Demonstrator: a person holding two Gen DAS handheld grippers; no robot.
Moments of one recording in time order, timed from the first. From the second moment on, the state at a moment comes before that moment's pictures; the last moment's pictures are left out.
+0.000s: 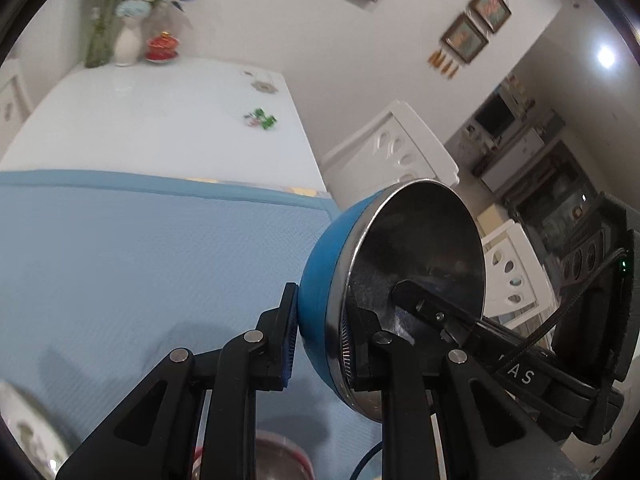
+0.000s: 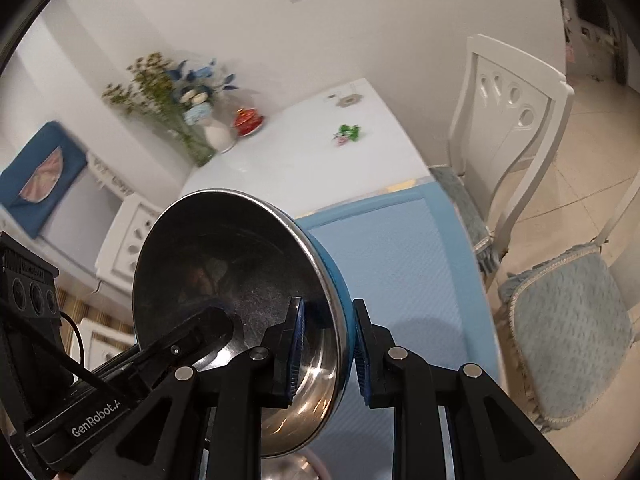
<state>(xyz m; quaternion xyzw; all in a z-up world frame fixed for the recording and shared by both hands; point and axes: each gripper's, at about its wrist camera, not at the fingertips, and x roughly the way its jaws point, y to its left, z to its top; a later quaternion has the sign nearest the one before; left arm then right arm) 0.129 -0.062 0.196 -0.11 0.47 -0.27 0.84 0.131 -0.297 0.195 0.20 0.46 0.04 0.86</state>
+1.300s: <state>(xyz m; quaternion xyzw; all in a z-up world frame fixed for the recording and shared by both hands) 0.003 0.003 0.134 -0.07 0.51 -0.14 0.84 0.031 -0.216 0.132 0.14 0.60 0.11 0.78</state>
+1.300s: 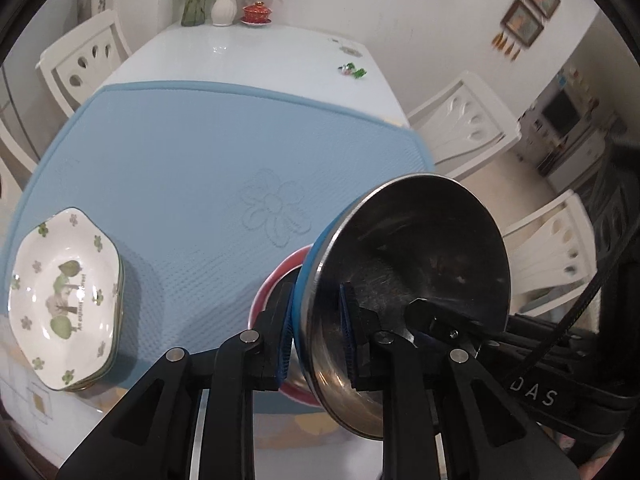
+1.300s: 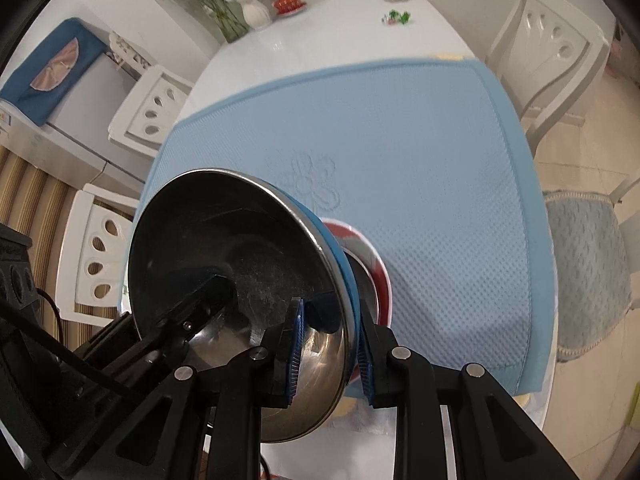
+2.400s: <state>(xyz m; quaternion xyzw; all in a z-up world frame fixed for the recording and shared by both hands) 0.001 0.002 0.087 -0.04 0.54 -0.12 0.83 0.029 -0.219 0.085 0.13 0.64 0.10 0.75</state>
